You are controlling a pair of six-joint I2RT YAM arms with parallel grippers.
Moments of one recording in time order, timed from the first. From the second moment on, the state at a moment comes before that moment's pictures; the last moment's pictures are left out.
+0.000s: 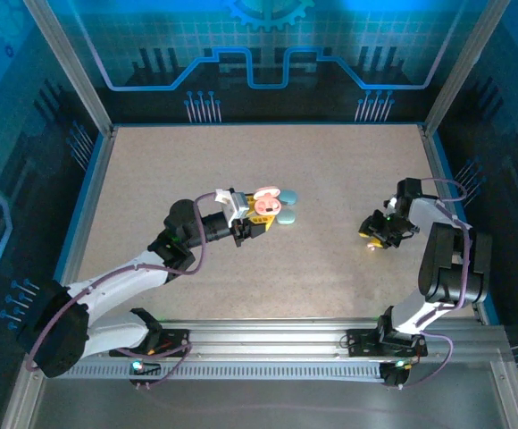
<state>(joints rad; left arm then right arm) -0.61 1.17 0.59 0.63 0.53 0.02 -0.20 1.61 0.92 -0.74 -0.36 0.35</state>
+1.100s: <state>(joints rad) -0.61 1.16 0.59 0.62 0.53 0.02 -0.15 1.61 0.86 -0.71 -0.36 0.41</state>
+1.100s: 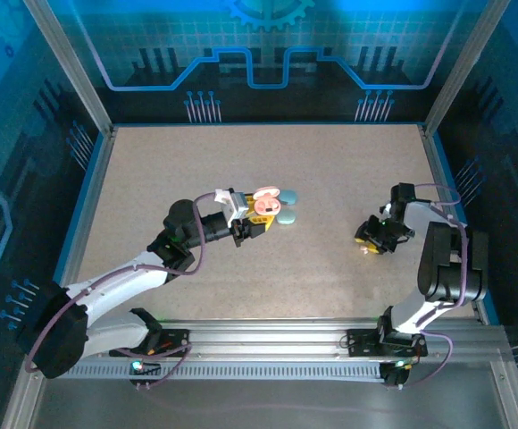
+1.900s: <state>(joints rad) -0.61 1.16 0.59 0.62 0.53 0.02 -0.03 1.66 1.00 -0.79 -0.31 0.35</state>
